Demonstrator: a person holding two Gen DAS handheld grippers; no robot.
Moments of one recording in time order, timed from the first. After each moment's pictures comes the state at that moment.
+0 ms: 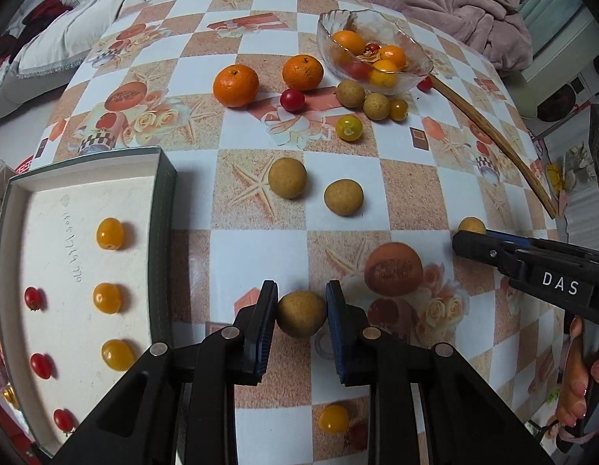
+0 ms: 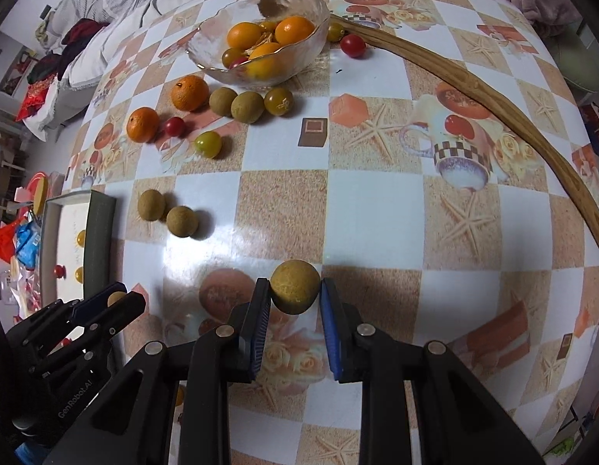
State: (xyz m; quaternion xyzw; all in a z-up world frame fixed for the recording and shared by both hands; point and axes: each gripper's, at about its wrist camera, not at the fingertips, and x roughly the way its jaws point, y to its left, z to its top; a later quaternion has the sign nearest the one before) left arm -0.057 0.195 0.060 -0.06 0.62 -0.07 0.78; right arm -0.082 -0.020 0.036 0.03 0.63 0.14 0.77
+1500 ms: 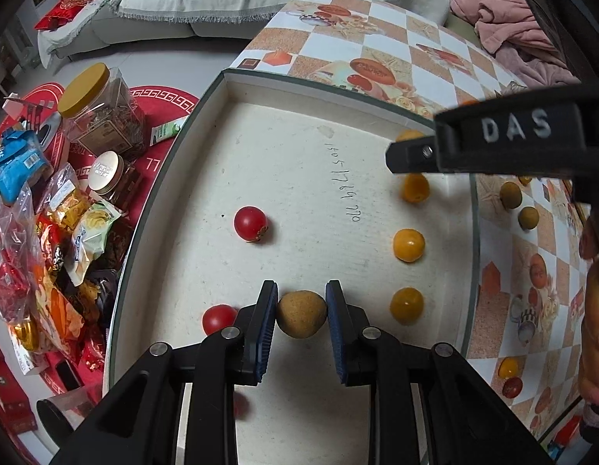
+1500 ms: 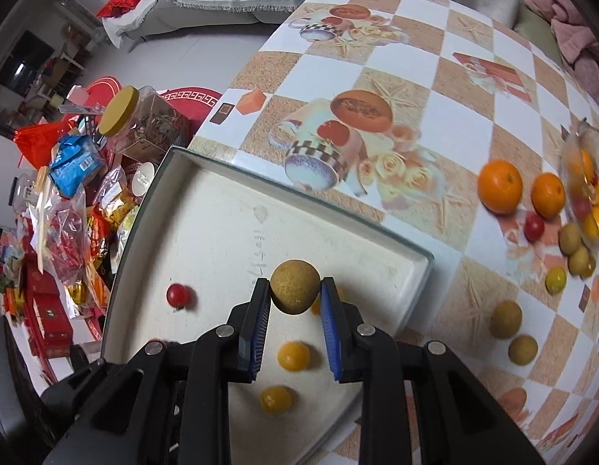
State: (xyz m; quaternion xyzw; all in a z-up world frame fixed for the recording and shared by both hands) left arm -0.120 0.378 0.048 -0.12 0.60 0.07 0.79; right arm -0.086 0.273 0.038 -0.11 0.60 0.29 0.74
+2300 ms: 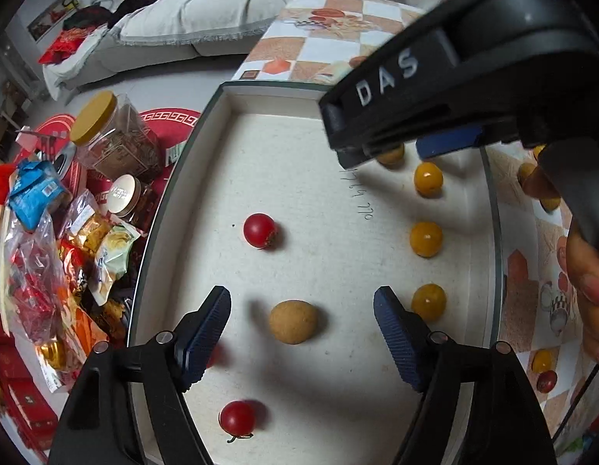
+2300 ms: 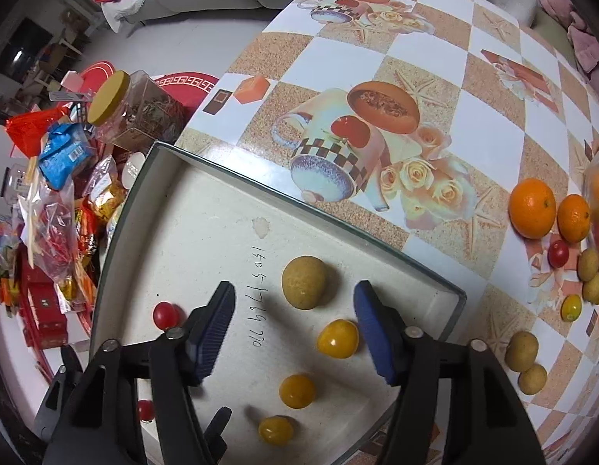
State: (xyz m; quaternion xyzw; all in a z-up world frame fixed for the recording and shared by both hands) left arm -0.120 0.363 0.046 -0.05 0.59 0.09 0.80; right arm -0.075 0.292 0.020 -0.12 0.62 0.29 0.72
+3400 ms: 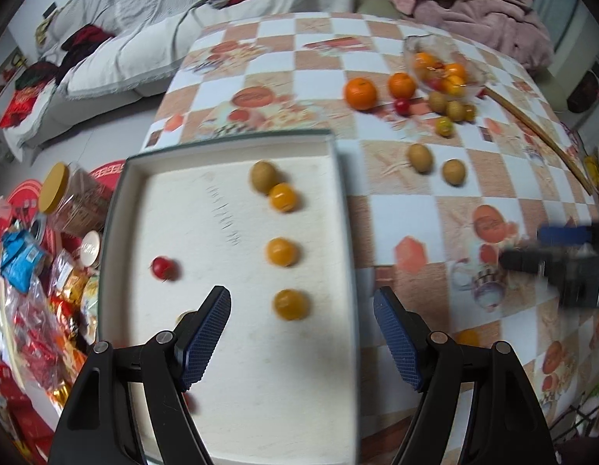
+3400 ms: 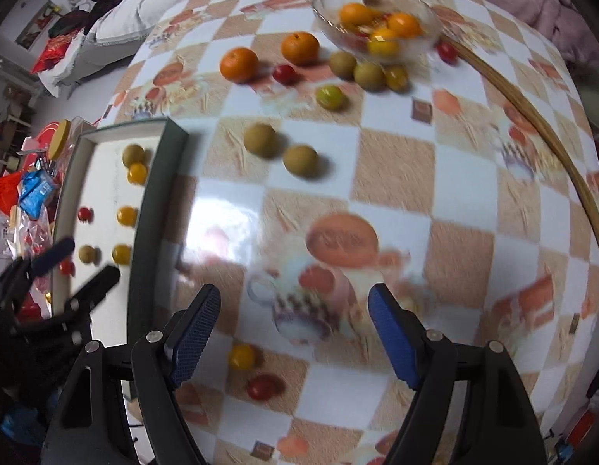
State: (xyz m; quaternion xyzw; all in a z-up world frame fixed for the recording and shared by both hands) left arm -0.109 0.278 0.084 0.02 0.58 0.00 0.81; right arm -0.144 0.055 0.047 -0.04 0.63 0.17 0.76
